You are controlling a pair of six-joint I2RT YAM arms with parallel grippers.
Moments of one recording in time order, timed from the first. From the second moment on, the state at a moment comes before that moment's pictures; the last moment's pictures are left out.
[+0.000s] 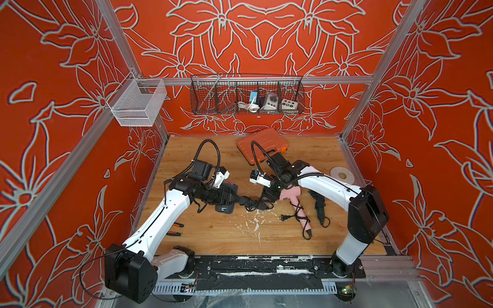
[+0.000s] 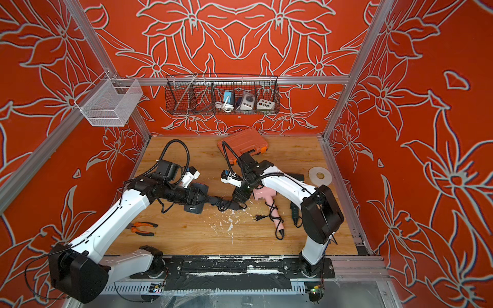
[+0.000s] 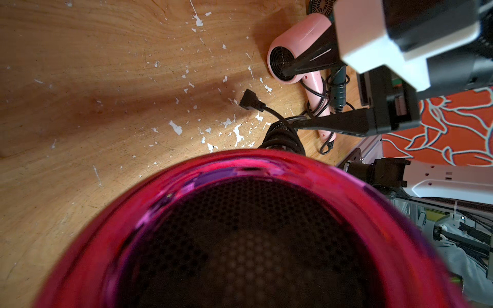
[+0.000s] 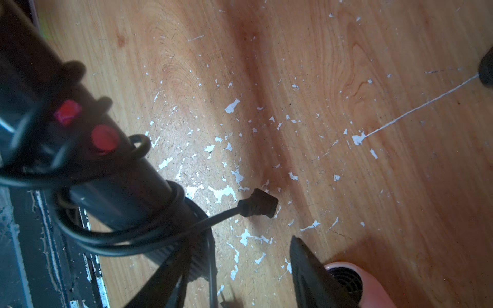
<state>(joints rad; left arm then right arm) -0.26 1.17 1.01 -0.93 0.62 -0.21 0.70 1.71 1.35 -0.83 -0.39 -0.47</state>
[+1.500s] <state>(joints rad) -0.24 1.16 1.03 -0.94 0.63 -0.24 0.73 1.51 1.05 -0.58 -0.53 -0.24</state>
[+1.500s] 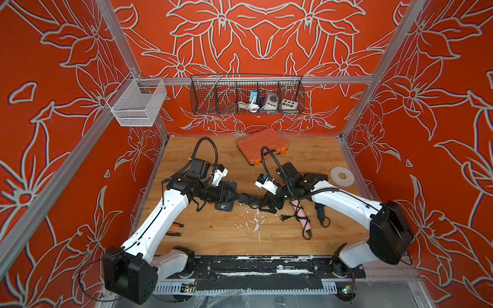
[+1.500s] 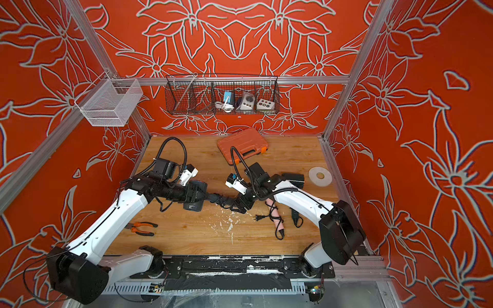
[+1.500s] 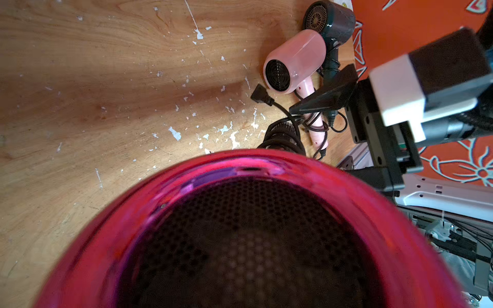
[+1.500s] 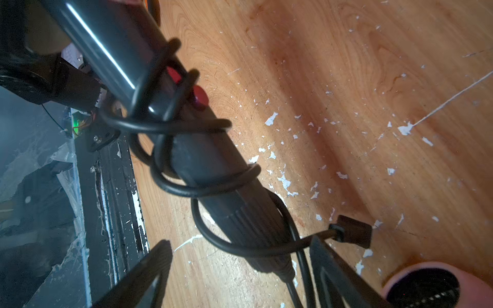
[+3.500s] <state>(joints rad) -0.19 1.22 0.98 -0.89 0.72 -0.28 0.74 1.60 0.94 -0.40 -0.72 -0.12</state>
